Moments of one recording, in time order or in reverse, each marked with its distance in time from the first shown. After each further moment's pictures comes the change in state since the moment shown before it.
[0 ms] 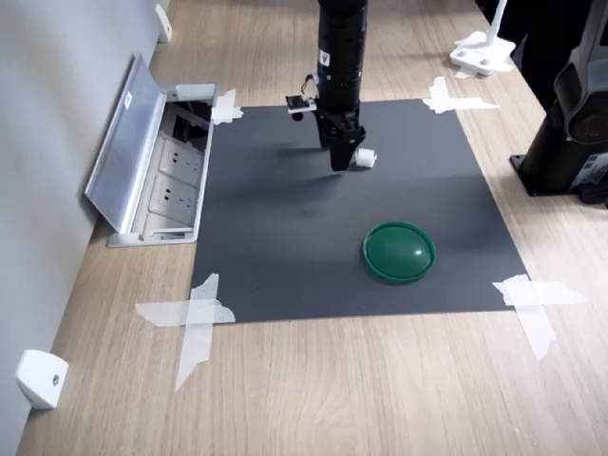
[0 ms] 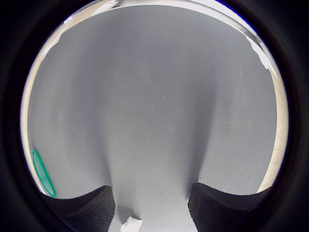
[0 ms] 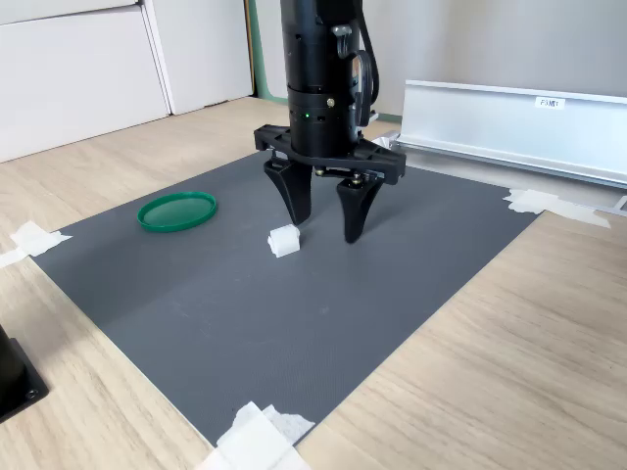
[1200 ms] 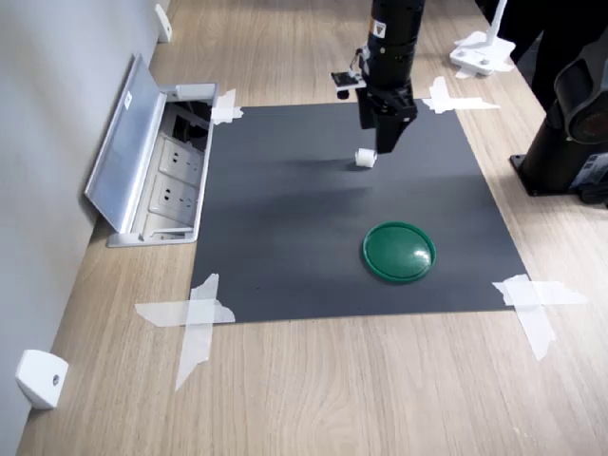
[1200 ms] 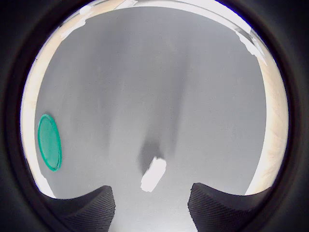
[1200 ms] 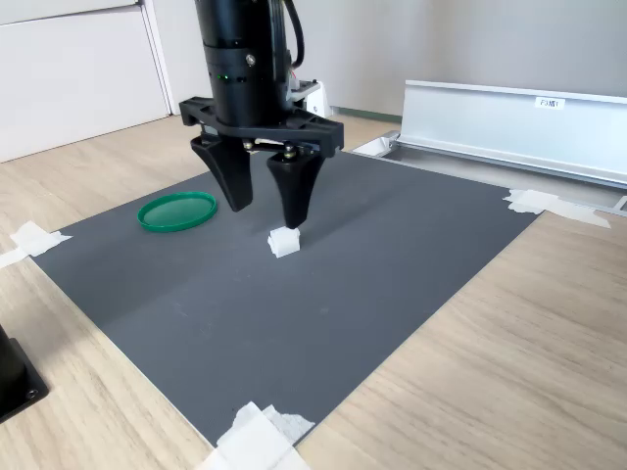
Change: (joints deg) arm 0.0 -15.0 9.4 -1.1 3.7 0.0
